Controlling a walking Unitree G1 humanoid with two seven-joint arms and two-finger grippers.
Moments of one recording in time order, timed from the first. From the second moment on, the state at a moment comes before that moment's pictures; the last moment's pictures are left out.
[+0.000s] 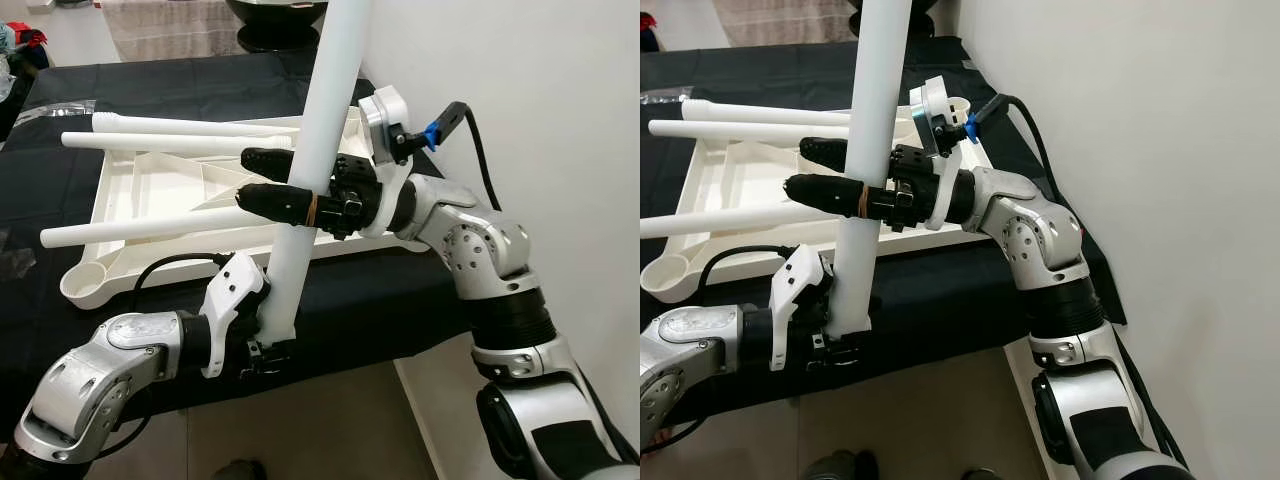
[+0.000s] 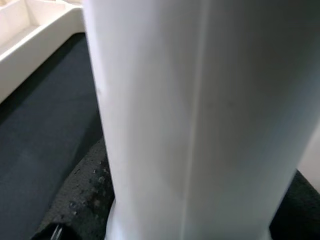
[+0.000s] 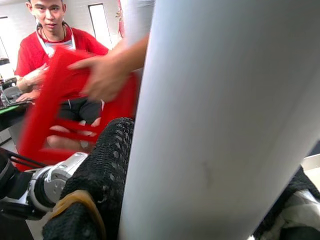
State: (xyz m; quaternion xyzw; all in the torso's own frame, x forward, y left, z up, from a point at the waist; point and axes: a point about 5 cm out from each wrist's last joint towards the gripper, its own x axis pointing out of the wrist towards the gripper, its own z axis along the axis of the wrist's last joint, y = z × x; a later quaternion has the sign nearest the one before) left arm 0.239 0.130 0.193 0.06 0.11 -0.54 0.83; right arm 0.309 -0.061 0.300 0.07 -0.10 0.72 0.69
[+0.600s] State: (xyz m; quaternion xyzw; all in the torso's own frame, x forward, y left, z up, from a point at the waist) left arm 0.238 0.136 0.192 0.07 0.13 -0.55 0.82; right arm 0.300 -0.051 0.287 0.09 -0.06 0.74 0.66
